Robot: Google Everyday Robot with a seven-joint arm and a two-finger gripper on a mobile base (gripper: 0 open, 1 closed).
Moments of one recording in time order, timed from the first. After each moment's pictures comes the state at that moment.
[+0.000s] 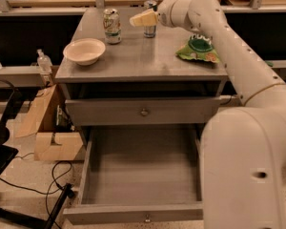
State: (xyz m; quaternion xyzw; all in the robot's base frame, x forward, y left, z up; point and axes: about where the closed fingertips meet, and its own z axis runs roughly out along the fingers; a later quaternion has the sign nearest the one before) arm 0.917 -0.051 0.956 -0.33 0.69 0.12 0.64
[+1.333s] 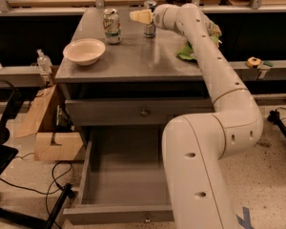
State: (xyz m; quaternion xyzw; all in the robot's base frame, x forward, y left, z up) arm 0.989 -0.051 0.917 -0.19 0.73 0.19 0.62
